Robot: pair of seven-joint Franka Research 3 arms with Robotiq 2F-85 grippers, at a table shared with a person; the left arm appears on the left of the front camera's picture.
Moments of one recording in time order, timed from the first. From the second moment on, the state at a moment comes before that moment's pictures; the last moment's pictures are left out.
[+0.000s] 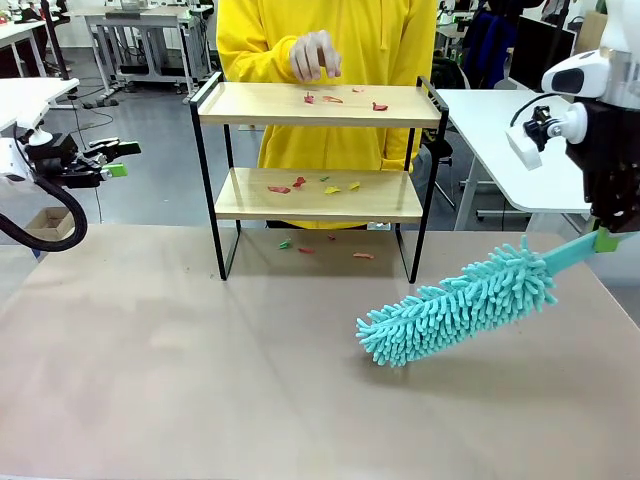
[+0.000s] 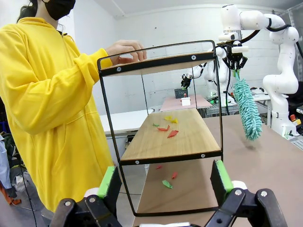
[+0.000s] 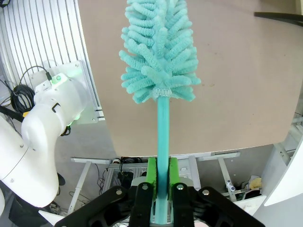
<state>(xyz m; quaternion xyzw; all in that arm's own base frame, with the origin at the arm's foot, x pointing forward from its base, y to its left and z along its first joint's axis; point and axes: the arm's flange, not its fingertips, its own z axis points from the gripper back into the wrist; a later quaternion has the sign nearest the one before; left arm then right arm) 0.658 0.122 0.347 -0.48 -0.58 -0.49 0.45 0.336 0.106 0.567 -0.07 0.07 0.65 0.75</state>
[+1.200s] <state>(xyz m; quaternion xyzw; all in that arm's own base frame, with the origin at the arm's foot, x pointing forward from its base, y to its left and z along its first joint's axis) 0.658 0.122 0.347 -0.48 -0.58 -0.49 0.45 0.204 0.346 0.654 0.14 -0.17 0.39 0.89</state>
